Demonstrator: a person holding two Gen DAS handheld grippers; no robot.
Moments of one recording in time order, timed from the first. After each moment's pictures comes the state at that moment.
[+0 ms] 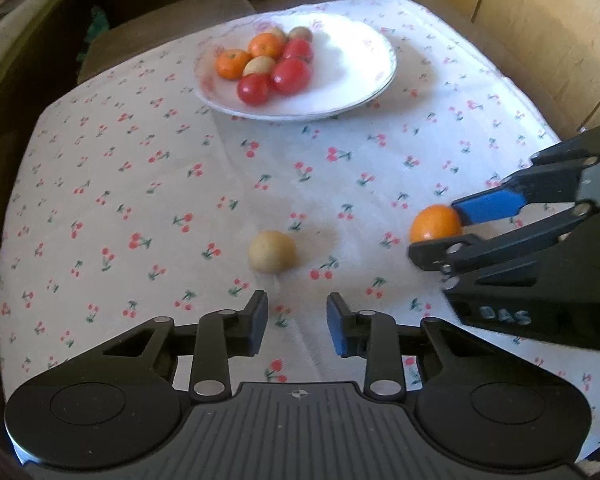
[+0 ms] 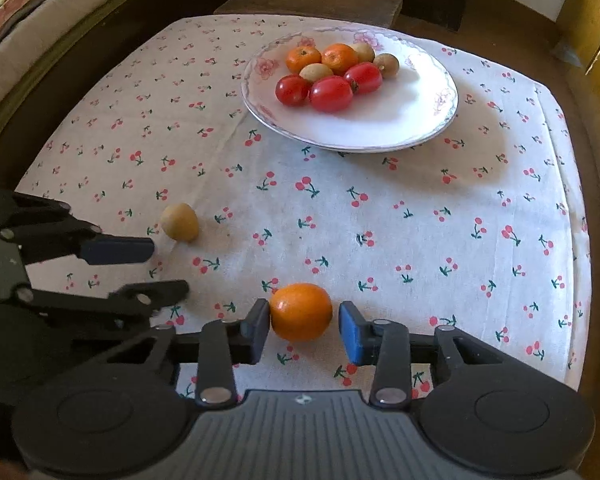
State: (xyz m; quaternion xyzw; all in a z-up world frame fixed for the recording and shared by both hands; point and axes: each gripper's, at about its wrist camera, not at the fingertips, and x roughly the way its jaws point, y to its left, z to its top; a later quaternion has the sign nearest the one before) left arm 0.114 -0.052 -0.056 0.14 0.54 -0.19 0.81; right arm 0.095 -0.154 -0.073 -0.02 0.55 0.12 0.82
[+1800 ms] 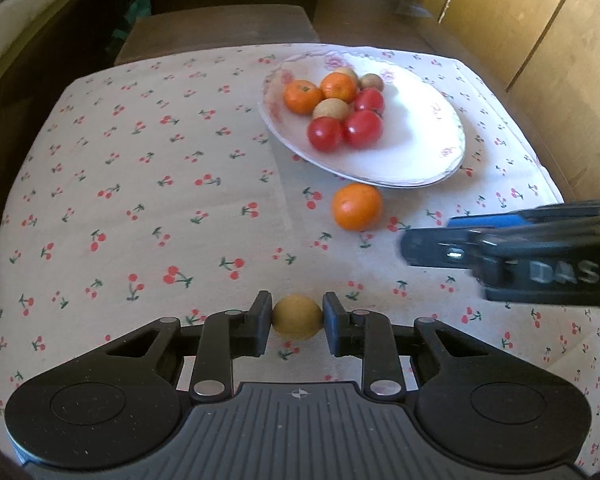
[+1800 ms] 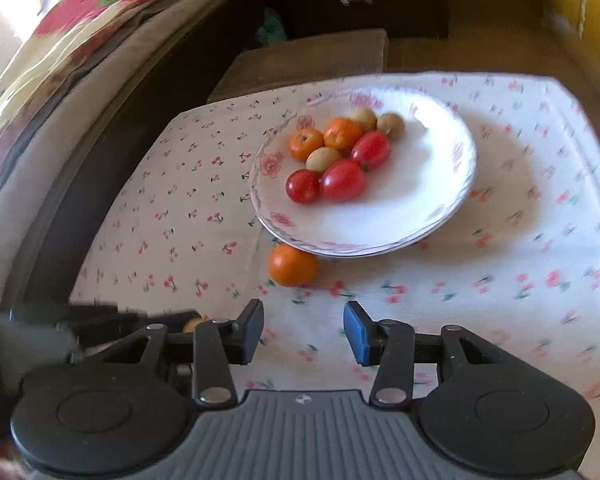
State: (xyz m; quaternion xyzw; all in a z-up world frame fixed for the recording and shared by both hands) left arm 0.152 -0.013 -0.059 0.04 0.53 -0.16 0.83; right arm 0.140 -0.164 -0.066 0.14 0.50 0.12 0.85
